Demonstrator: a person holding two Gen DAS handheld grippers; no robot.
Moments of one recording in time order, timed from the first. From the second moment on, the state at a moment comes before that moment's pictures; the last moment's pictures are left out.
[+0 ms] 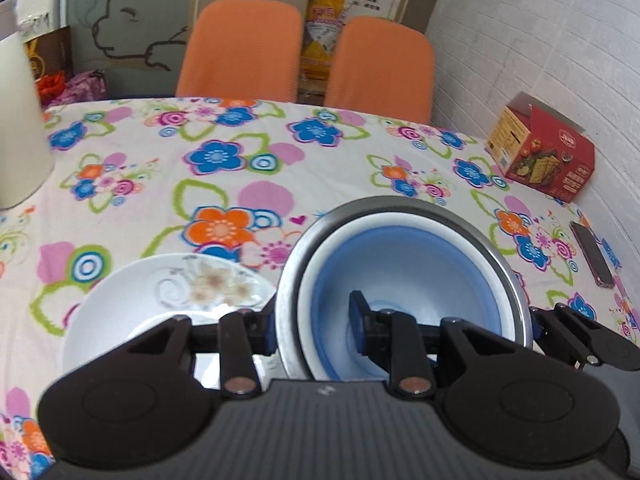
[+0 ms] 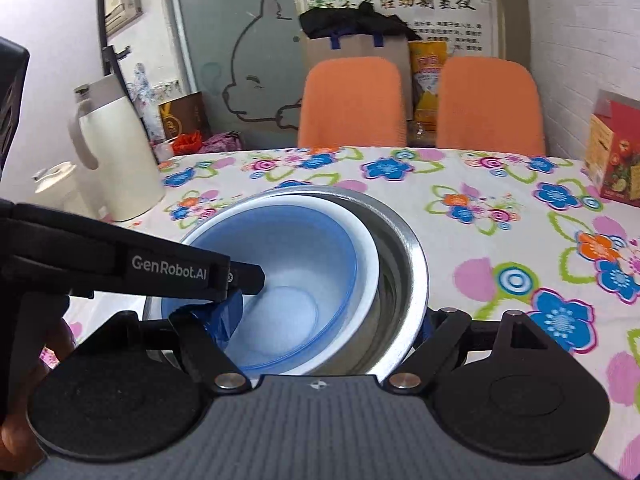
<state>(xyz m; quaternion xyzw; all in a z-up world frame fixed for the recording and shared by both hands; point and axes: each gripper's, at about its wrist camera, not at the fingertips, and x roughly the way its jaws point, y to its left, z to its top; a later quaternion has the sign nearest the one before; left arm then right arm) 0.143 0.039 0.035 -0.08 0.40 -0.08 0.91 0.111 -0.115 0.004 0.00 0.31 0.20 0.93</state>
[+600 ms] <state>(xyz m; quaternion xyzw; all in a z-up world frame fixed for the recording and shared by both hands) 0.115 0.140 -0.002 -0.12 0.42 0.00 0.90 0.110 -0.030 -0.029 -0.02 0.36 0.26 0.89</state>
